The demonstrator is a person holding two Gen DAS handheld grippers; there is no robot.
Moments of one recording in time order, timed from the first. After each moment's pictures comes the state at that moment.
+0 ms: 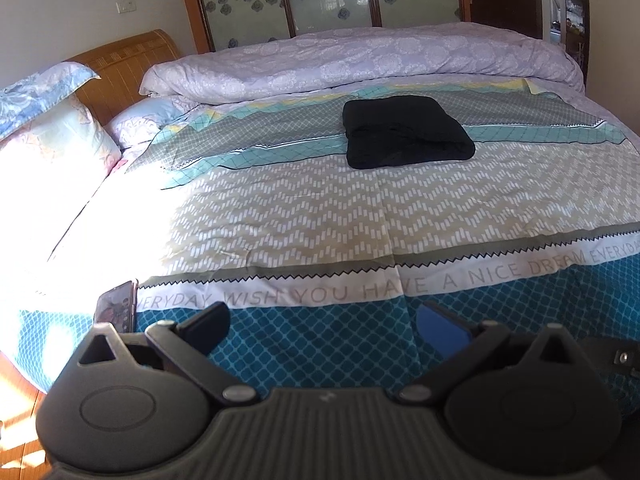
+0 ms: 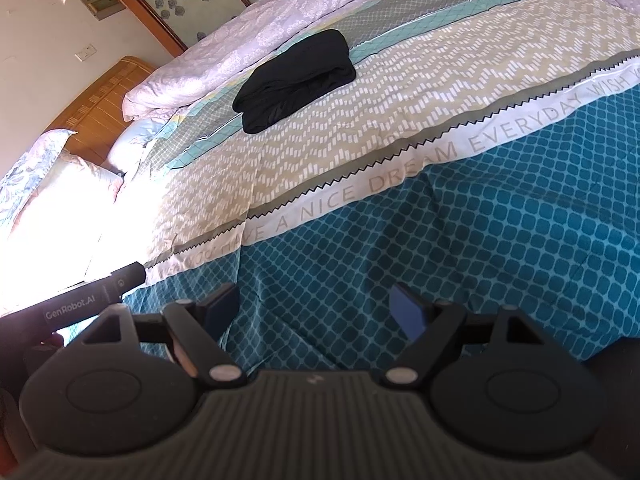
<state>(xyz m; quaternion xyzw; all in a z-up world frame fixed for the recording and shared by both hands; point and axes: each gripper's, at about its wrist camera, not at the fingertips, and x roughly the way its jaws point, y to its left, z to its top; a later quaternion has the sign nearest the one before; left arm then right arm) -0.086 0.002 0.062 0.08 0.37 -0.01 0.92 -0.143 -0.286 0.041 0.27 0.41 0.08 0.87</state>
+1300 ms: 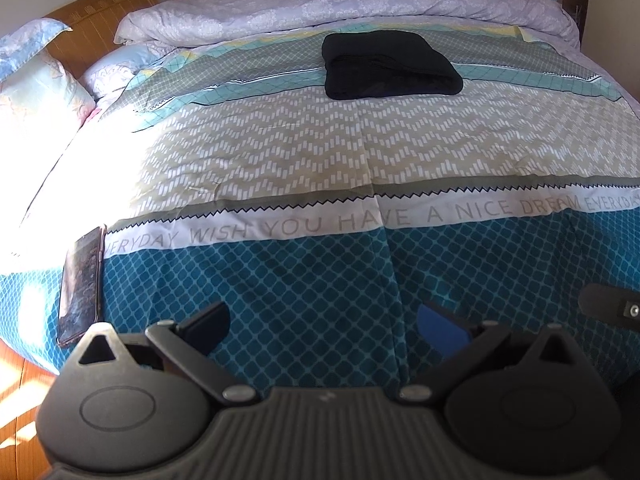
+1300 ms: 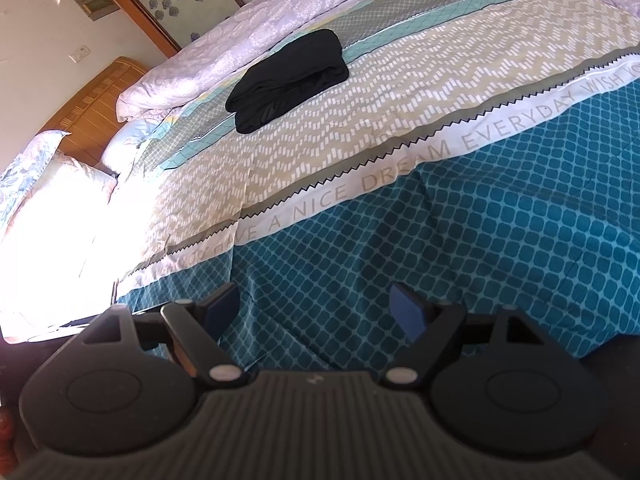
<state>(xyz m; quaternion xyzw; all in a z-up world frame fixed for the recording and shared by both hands) -0.080 -0.003 0.030 0.07 0.46 -0.03 0.88 -0.144 -0.286 0.038 0.27 0.41 0.07 0.87</state>
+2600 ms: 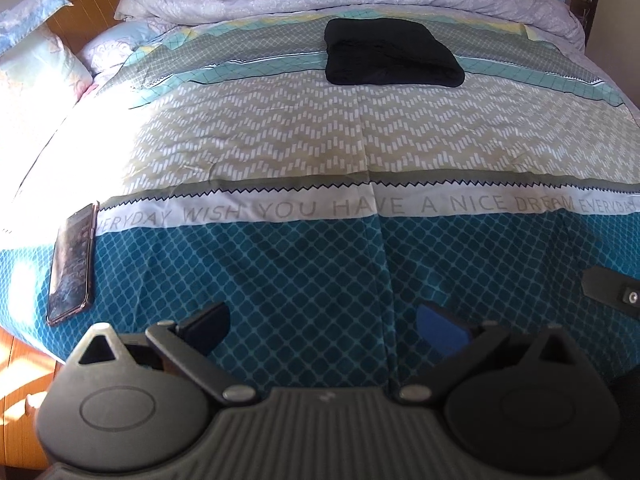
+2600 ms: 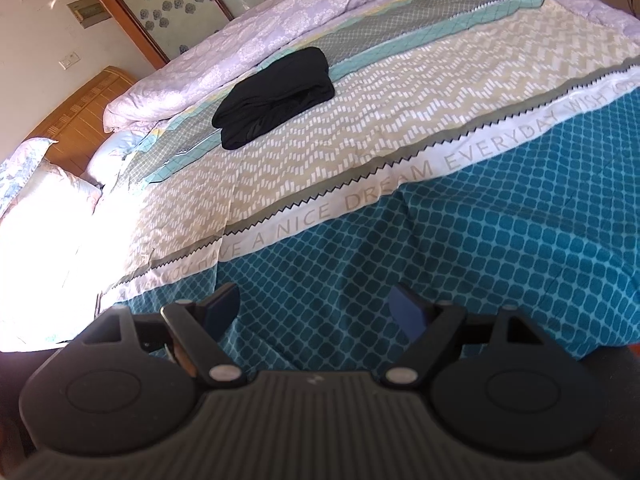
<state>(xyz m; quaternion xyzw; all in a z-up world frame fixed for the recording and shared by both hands) -0.081 -0.001 0.035 0.04 0.48 -0.03 0.87 -0.147 -0.284 0.046 0.24 0.38 0.04 0.89</state>
